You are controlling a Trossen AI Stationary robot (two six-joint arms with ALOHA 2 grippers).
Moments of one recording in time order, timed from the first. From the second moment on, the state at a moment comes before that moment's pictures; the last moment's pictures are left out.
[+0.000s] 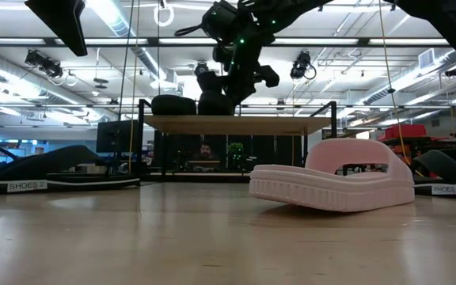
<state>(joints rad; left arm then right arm) -0.46 1.31 1.24 -1.46 -0.63 -0.82 -0.30 2.09 1.84 -0.58 0.84 0.47</state>
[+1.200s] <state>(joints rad) -0.46 1.31 1.24 -1.46 -0.63 -0.83 -0.21 2.06 1.84 -0.58 0.83 0.31</state>
